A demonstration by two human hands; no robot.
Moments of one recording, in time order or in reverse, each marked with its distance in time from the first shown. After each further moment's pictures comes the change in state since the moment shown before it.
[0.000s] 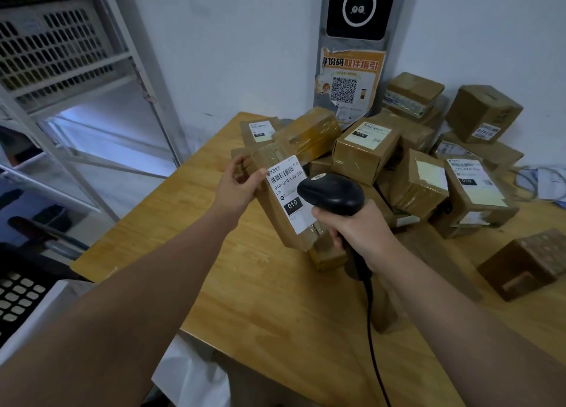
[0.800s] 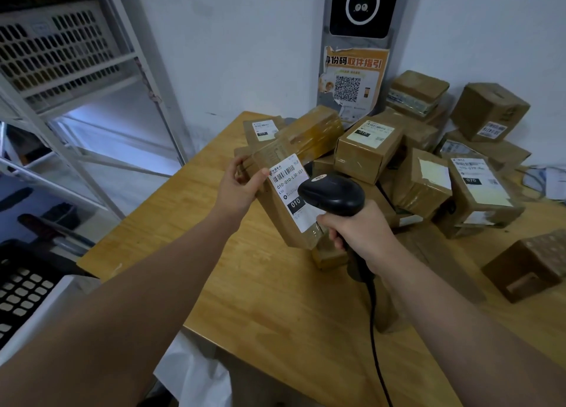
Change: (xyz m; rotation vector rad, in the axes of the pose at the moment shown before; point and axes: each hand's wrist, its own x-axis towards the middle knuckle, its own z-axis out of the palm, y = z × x) left_hand -0.009 -0.001 0.001 0.019 0.041 0.010; right_hand 0.001 0.005 -0.003 -0.046 0.021 -0.011
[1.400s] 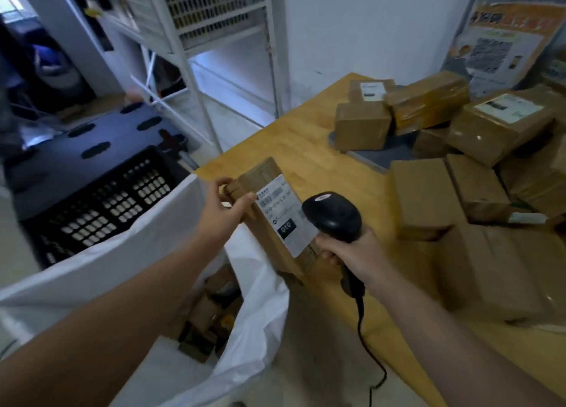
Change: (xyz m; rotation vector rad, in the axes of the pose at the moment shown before) left_hand -0.181 -0.030 -0.155 0.202 0.406 -0.142; right_hand -0.075 0.061 0.107 0.024 -0.433 0.077
